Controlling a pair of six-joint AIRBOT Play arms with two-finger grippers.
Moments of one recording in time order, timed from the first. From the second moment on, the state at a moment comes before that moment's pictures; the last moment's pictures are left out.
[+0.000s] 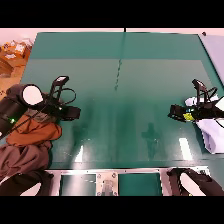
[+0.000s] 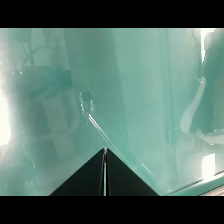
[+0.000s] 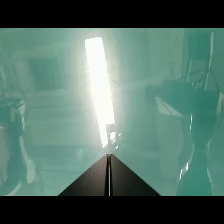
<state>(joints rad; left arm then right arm) -0.32 -1.03 0.92 1.26 -1.19 -1.64 -0.16 -0.88 0.75 -1.23 1.19 1.59</state>
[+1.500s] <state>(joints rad) -0.21 -1.36 1.26 1.70 -1.10 -1.65 -0.16 -0.89 0.71 -1.20 1.12 1.59</state>
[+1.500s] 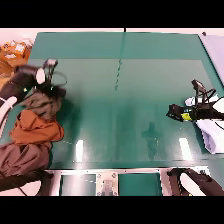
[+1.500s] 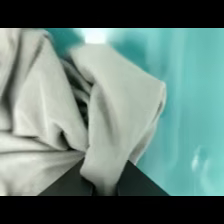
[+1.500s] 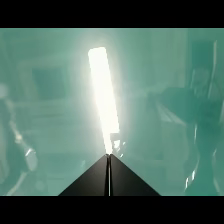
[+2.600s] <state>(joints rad) -0.36 -1.39 1.23 1.29 -1.18 -1.60 -0.21 -1.11 0.81 -1.06 1.04 1.53</state>
